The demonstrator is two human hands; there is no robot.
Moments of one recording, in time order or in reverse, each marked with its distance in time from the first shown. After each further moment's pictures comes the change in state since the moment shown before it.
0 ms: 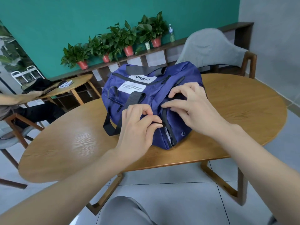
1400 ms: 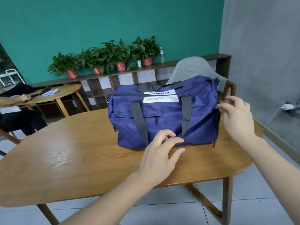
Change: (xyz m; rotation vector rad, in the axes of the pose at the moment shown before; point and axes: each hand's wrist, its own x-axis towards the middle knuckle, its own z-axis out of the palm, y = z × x) left_hand -0.004 0.035 0.055 -0.393 -0.060 -0.119; right_hand -0.033 0.091 -0.060 -0.328 0.090 0.740
